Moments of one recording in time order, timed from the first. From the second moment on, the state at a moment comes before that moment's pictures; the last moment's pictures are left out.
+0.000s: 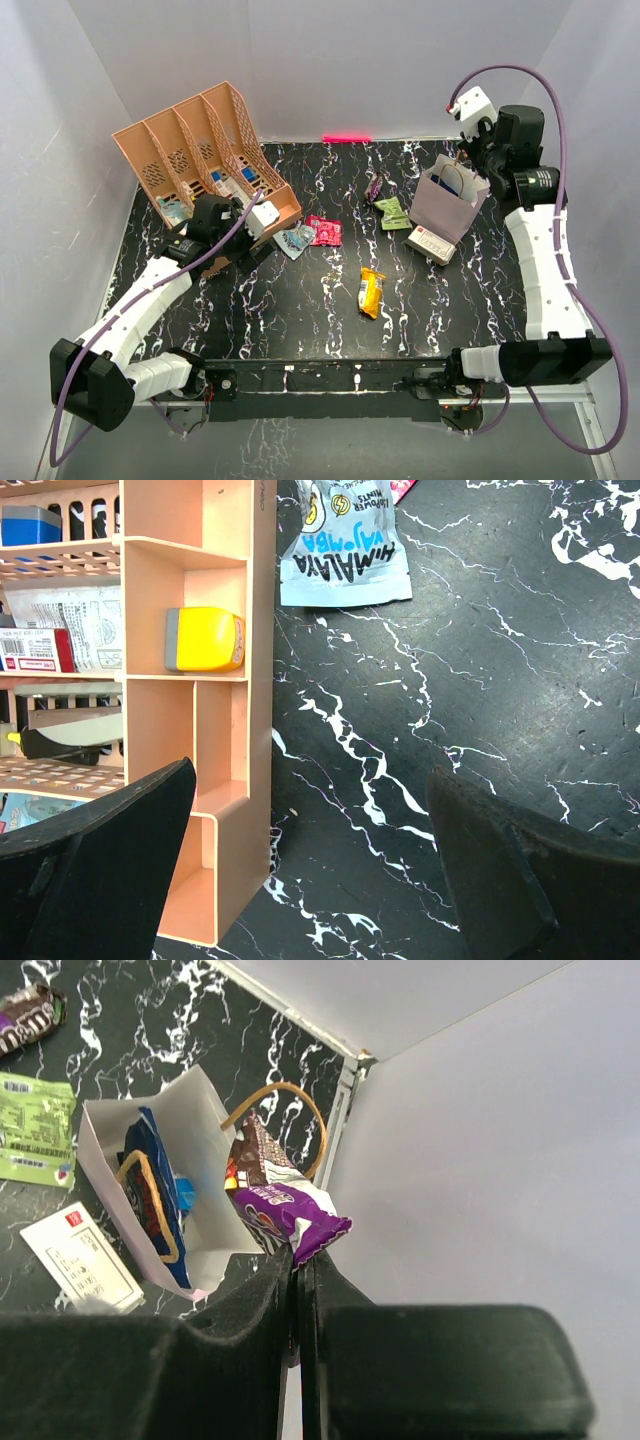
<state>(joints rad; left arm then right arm) -0.40 1.14 0.92 -0.55 0.18 0.54 0.03 1.31 1.61 -0.73 0.10 -0.64</state>
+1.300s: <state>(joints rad) -0.39 1.14 0.92 -0.55 0.19 0.54 -0.10 1.60 1.66 -0.80 -0.15 -0.81</state>
